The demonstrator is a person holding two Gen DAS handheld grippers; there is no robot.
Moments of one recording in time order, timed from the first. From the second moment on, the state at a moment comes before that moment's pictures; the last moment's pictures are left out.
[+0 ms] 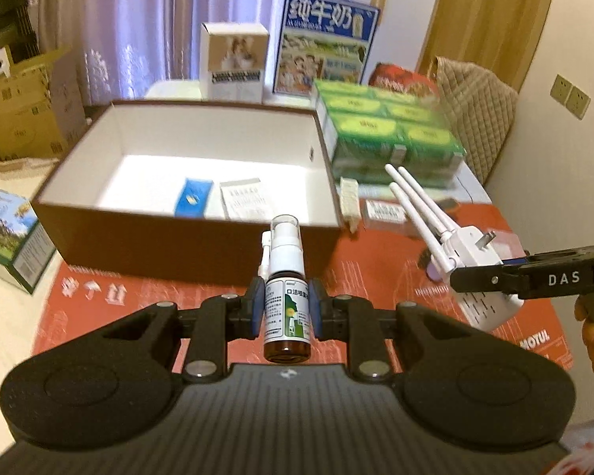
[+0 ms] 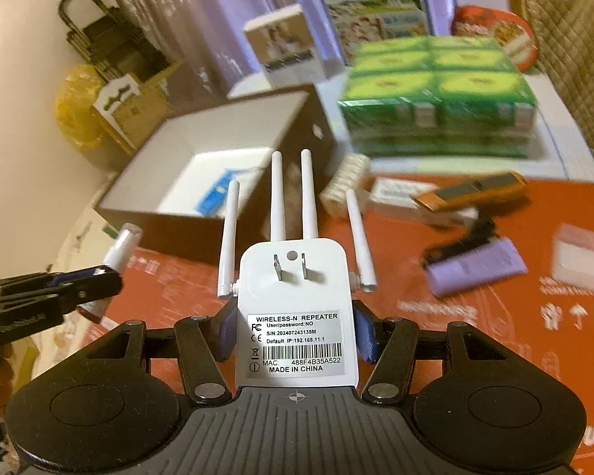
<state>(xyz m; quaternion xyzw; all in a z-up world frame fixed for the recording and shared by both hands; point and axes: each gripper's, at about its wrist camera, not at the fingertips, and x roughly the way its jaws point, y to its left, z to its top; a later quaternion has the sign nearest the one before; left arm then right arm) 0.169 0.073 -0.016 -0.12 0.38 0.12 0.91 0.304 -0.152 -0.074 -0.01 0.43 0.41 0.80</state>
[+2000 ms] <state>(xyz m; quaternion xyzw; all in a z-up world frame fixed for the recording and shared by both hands) 0.300 0.325 -0.093 -0.08 0.50 0.14 0.85 0.367 0.137 -0.125 -0.04 0.51 0.34 0.79</state>
